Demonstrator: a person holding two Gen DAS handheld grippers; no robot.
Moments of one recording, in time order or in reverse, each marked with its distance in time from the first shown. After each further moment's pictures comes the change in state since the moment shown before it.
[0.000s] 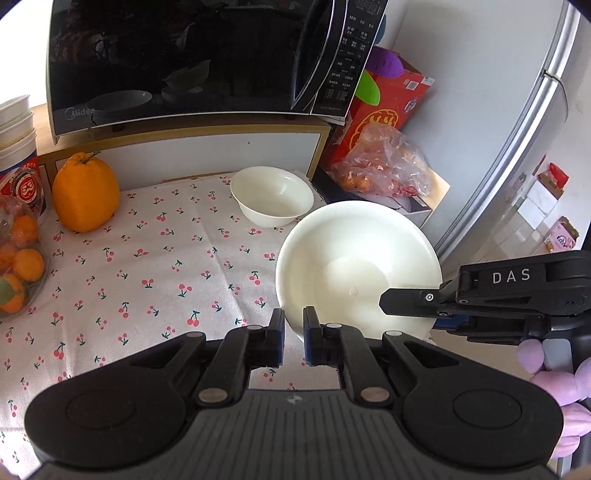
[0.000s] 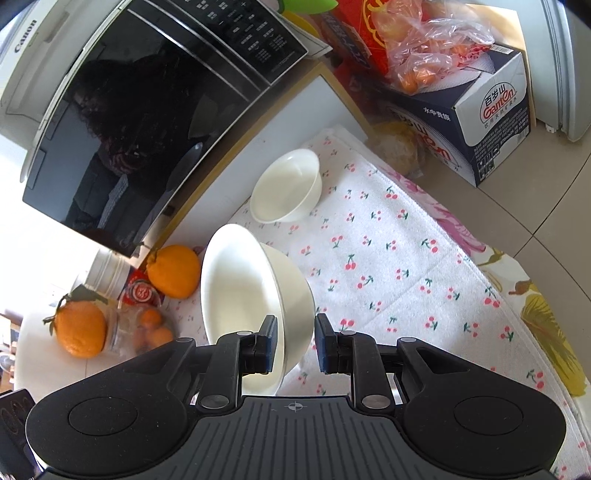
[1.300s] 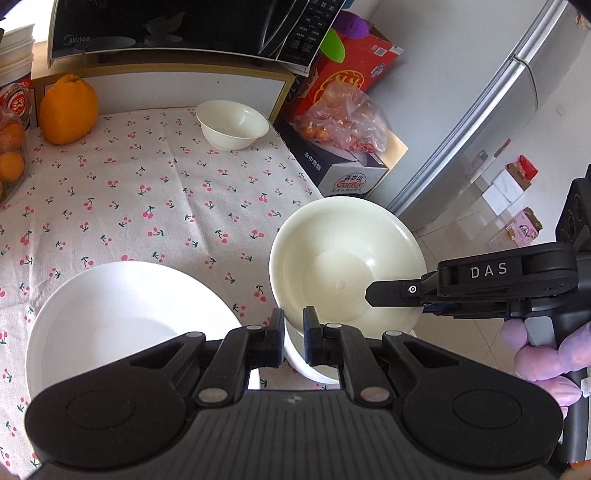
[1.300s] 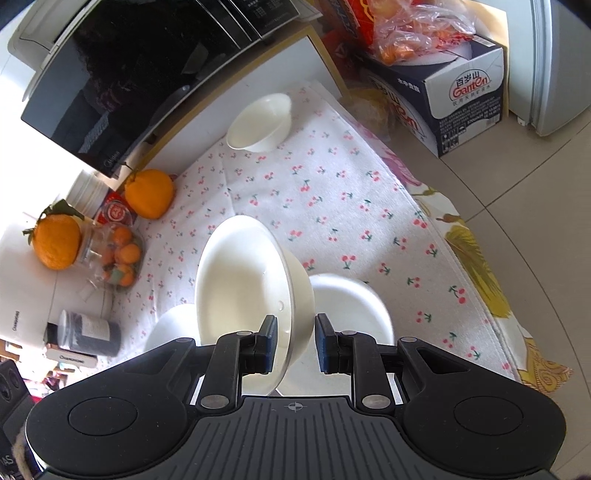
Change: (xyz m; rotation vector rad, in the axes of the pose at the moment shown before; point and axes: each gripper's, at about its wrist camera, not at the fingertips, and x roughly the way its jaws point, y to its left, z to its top) left arm -0.024 -0.020 -0.063 -0.066 0.115 -0.140; right arm -0.048 -0.014 -0.051 -0.115 0.131 -0.144
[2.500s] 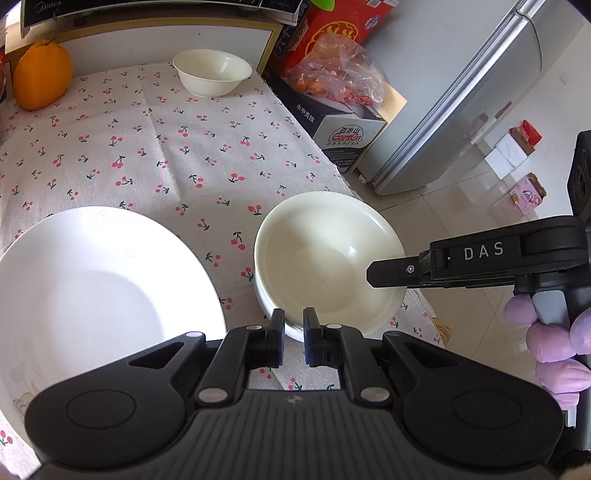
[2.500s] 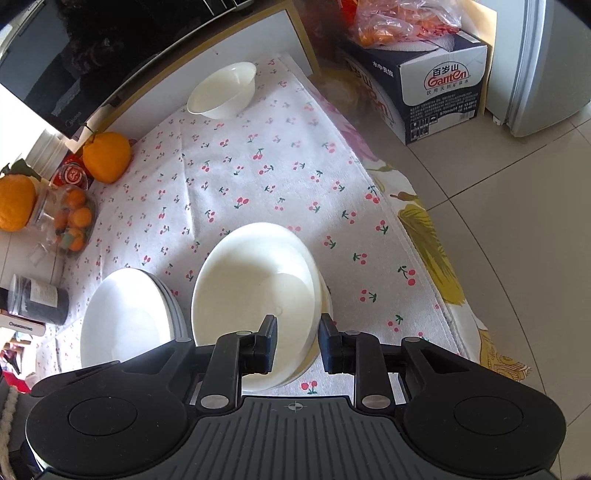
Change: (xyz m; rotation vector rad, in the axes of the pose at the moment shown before) left arm 0.031 -0.017 -0.019 0.024 0.116 0.012; right arm 0.013 -0.018 -0.011 -0.070 0.060 -0.133
